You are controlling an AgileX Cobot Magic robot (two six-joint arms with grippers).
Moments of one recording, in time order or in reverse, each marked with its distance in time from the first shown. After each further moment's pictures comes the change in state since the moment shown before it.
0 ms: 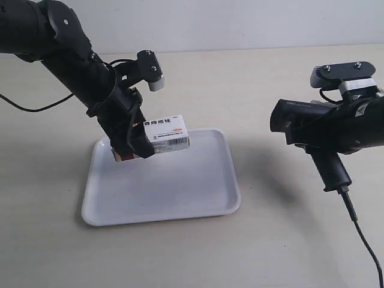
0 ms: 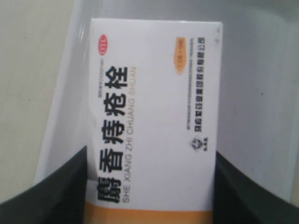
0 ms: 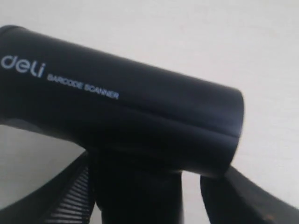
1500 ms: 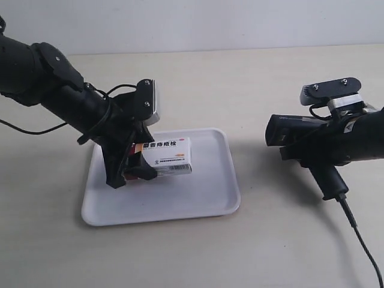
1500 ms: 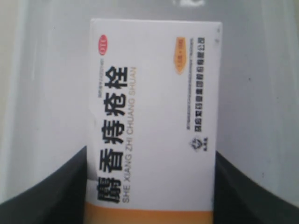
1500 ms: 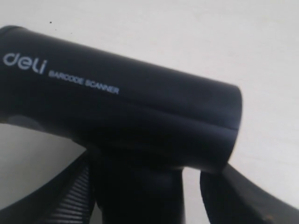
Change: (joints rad) left arm 0.024 0.030 0.192 -0.340 -0.159 0.571; right arm 0.014 0.098 0.034 -0.016 -0.139 -0.035
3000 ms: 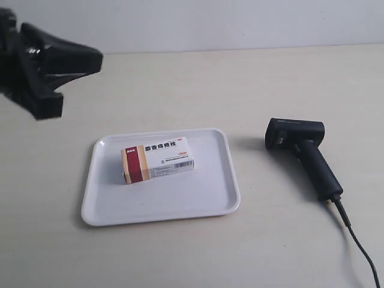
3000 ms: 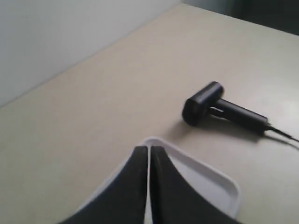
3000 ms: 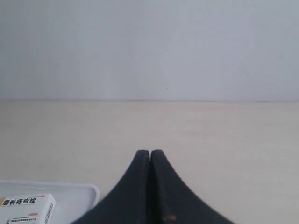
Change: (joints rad) left arm 0.080 -0.882 0.426 -0.596 -0.170 -0.130; right arm 0.000 -1.124 0.233 0.071 0.166 0.024
